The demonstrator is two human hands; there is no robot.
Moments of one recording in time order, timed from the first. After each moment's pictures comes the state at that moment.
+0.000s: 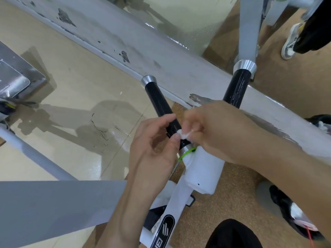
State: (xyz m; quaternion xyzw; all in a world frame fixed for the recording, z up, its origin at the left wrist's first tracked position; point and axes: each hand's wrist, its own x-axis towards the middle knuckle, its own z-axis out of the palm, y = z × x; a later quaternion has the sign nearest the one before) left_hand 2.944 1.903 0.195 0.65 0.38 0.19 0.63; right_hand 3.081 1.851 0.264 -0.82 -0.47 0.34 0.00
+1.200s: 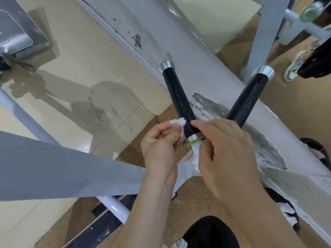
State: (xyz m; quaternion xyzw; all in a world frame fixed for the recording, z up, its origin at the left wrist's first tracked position) left_hand 2.952 1.873 0.173 0.13 0.52 0.29 0.79; right_hand 3.015 1.806 0.233 -0.88 -0.44 0.10 0.12
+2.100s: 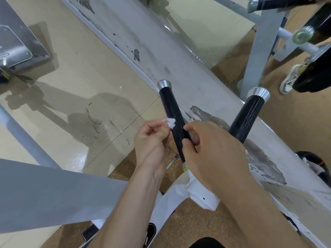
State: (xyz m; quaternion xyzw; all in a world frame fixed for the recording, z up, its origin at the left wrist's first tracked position) left_hand 2.980 1.917 0.143 0.14 0.49 0.31 0.80; right_hand 3.046 1.853 0.236 -0.88 -0.43 0.19 0.03
